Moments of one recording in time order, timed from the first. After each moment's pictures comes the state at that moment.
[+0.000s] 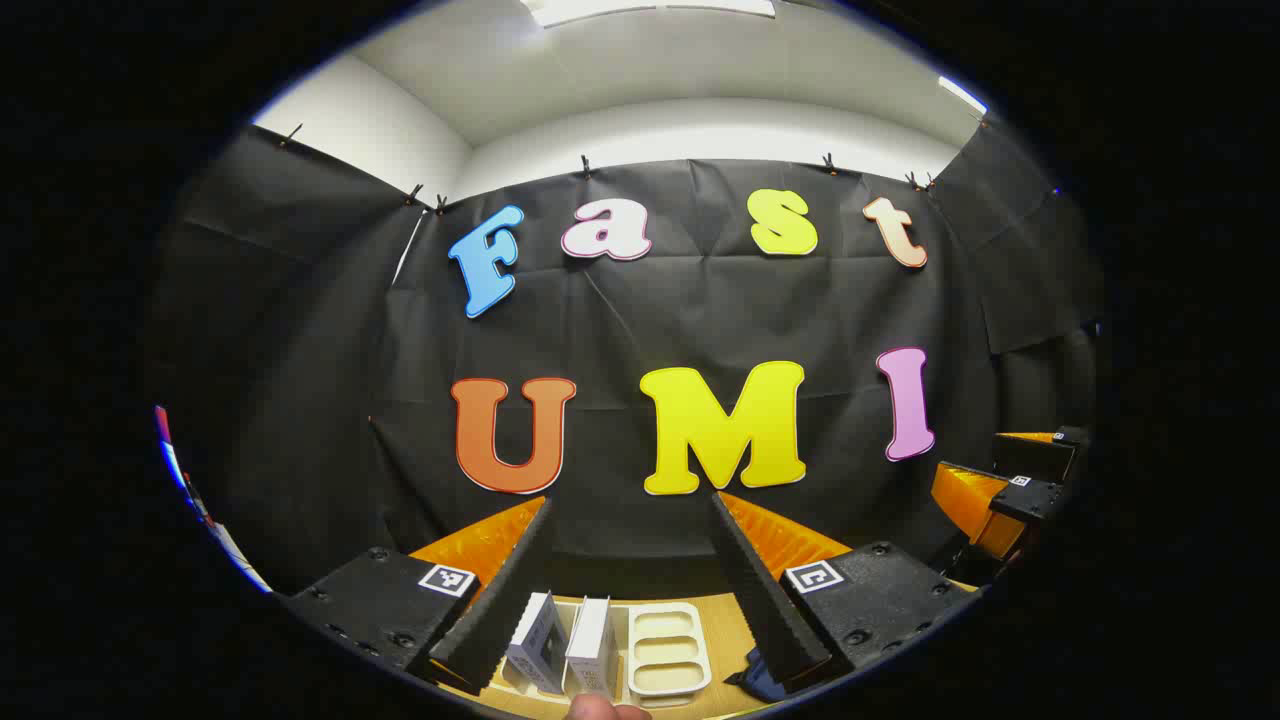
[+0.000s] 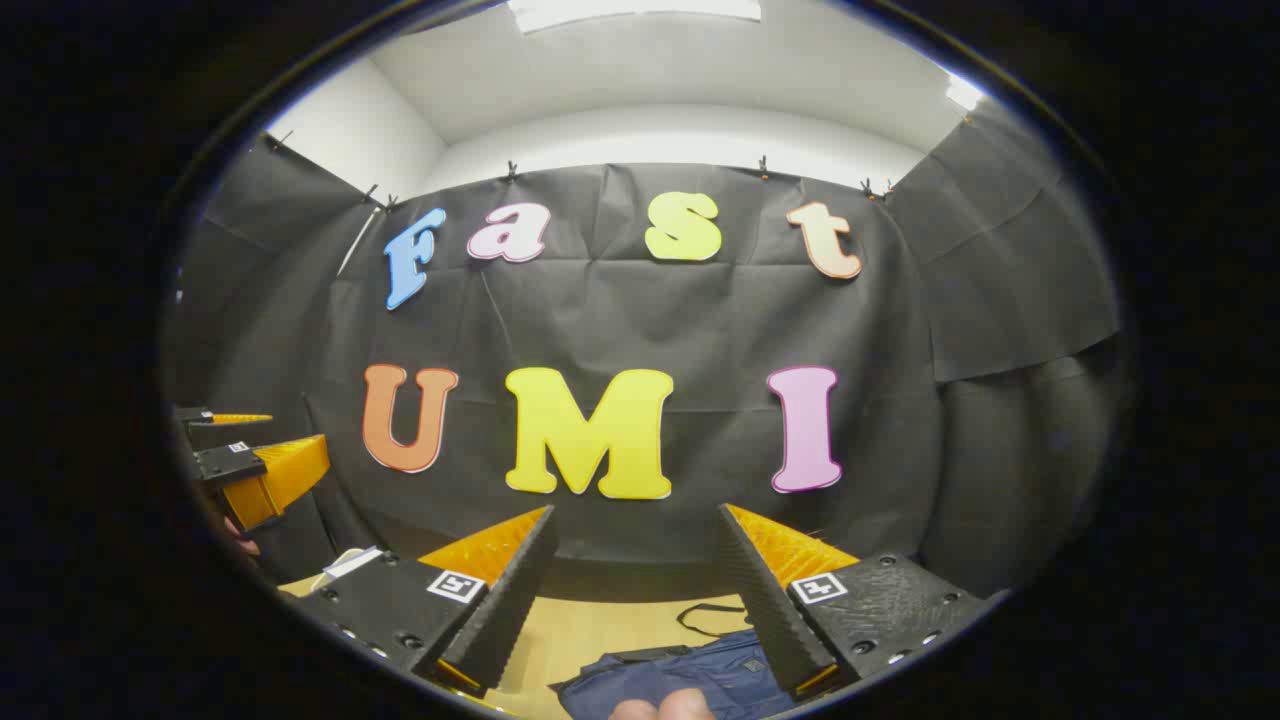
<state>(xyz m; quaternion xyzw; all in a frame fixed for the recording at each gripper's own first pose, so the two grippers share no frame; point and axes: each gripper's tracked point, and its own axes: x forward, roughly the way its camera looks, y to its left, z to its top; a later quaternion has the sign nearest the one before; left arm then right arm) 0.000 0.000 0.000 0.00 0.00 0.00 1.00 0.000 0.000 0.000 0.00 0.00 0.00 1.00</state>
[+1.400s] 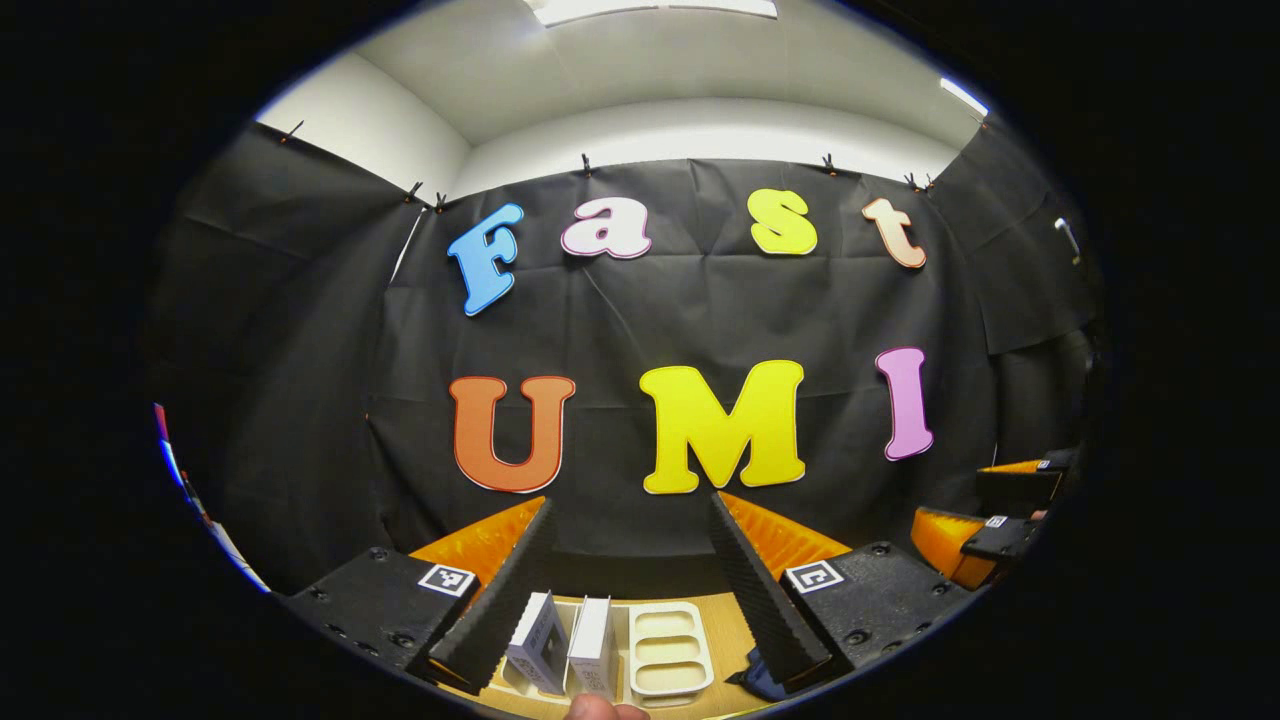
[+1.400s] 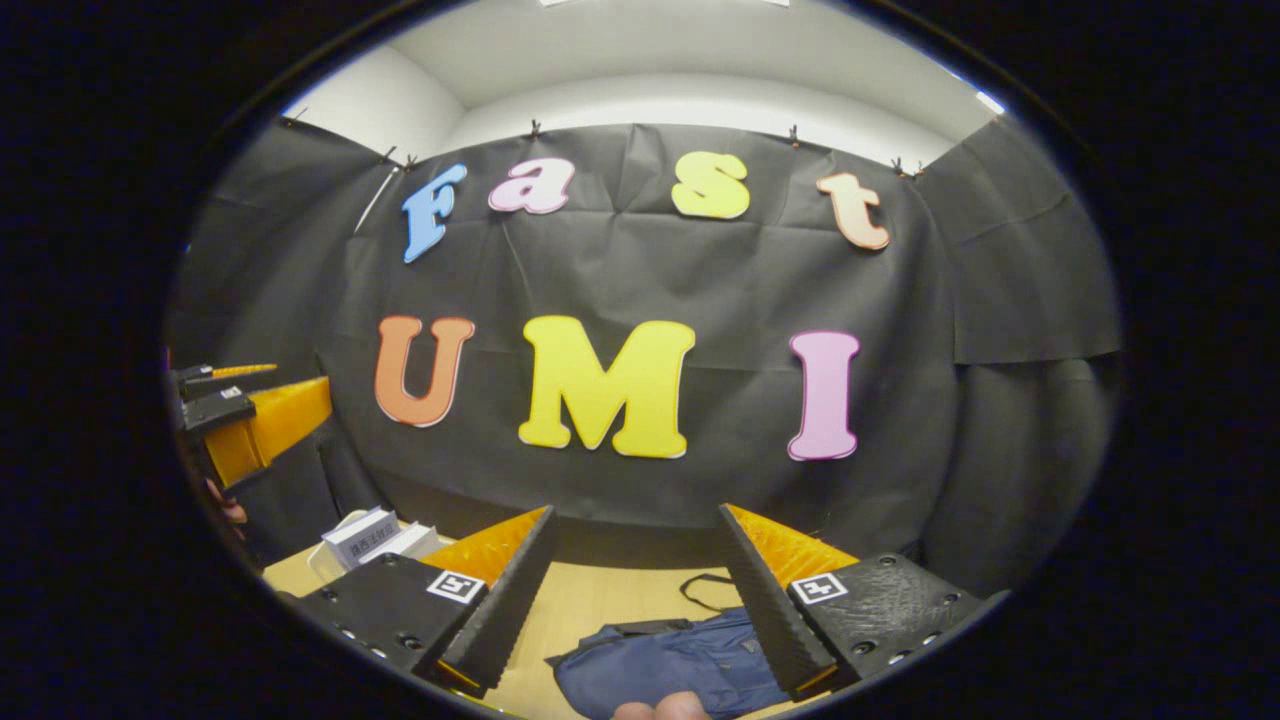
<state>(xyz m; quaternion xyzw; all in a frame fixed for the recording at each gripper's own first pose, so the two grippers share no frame) 0.001 0.008 -0.003 0.00 0.00 -0.01 1.00 0.001 0.012 -0.055 -0.03 0.09 0.02 0.99</state>
